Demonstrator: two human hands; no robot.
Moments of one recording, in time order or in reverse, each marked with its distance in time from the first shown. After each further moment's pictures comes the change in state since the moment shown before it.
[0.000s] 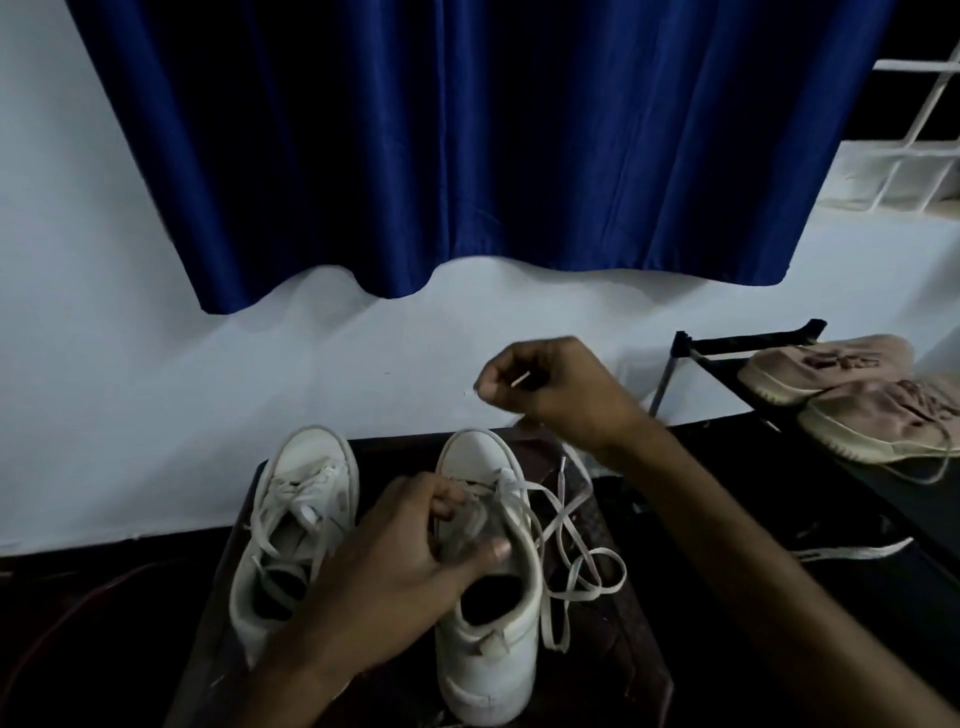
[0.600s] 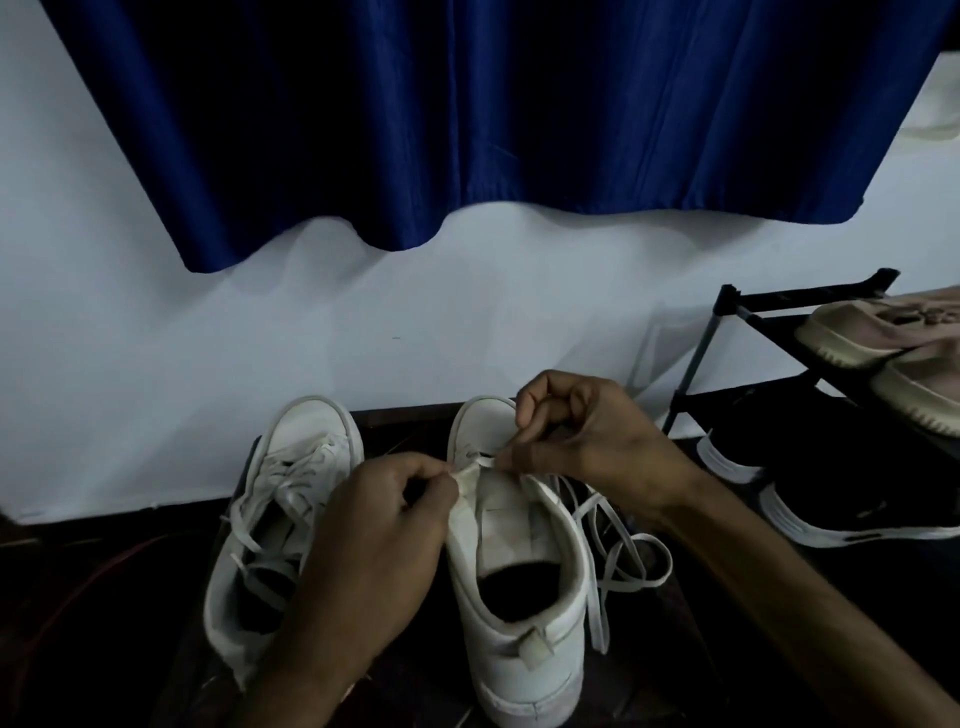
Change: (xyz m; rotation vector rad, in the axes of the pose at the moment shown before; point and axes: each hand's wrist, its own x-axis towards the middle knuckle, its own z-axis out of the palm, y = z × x) left_hand 0.019 -0.009 0.004 -0.303 0.209 -0.172; right_hand -0.017 0.055 0.033 0.391 -0.088 0.064
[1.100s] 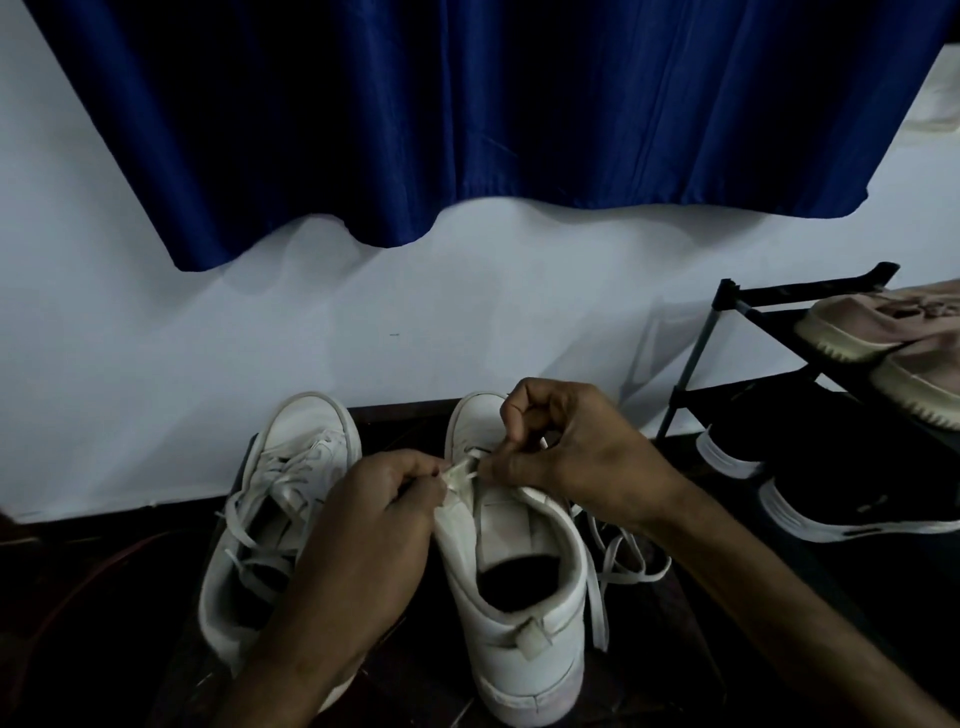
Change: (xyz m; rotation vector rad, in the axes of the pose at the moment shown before) left_hand 0.004 -0.009 0.001 -0.066 -0.021 -0.054; right_hand -0.007 0.000 0.010 -0.240 0.002 0.004
